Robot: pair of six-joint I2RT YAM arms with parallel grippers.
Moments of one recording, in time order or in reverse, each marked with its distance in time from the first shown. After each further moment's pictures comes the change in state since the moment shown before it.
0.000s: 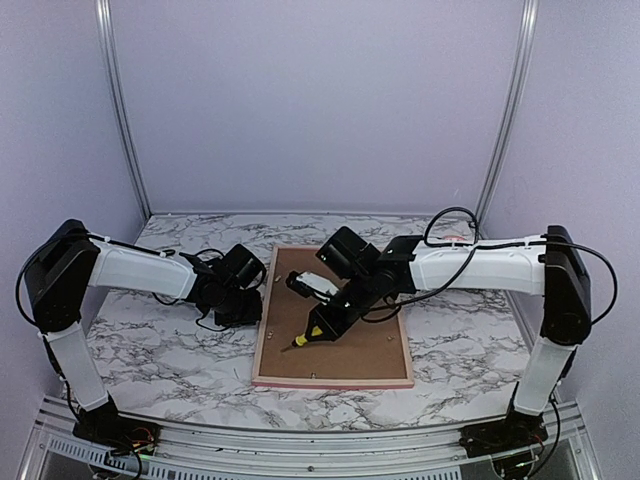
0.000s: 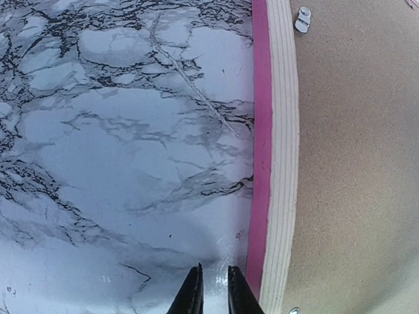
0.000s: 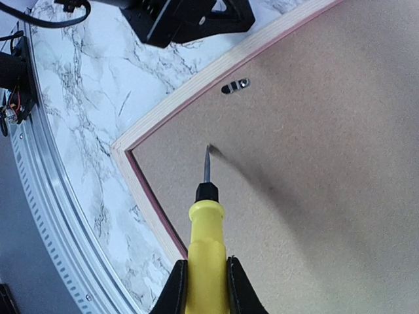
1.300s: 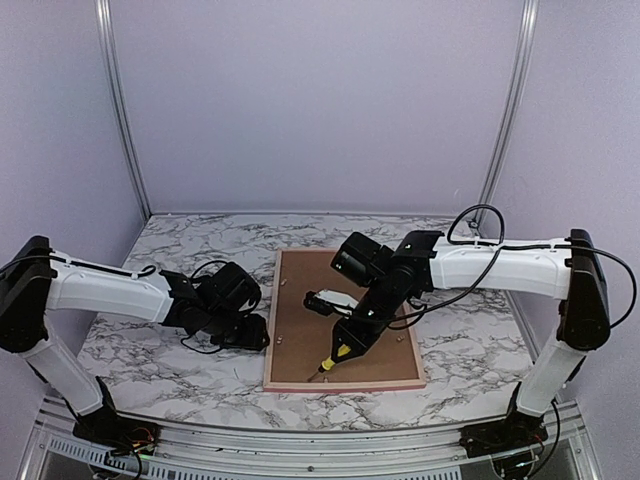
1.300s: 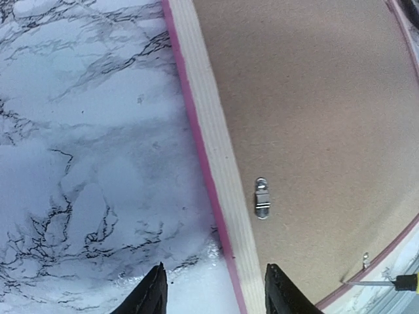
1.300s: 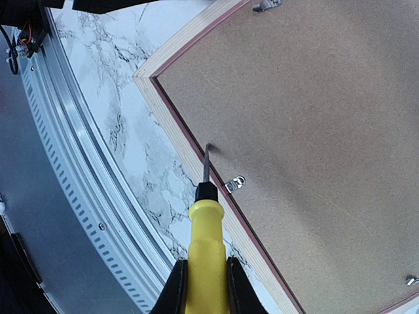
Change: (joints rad) left arm -0.145 -0.200 -0.162 0.002 0.090 0.074; right arm 0.012 -0.111 -0.041 -0.282 -0.079 -0.031
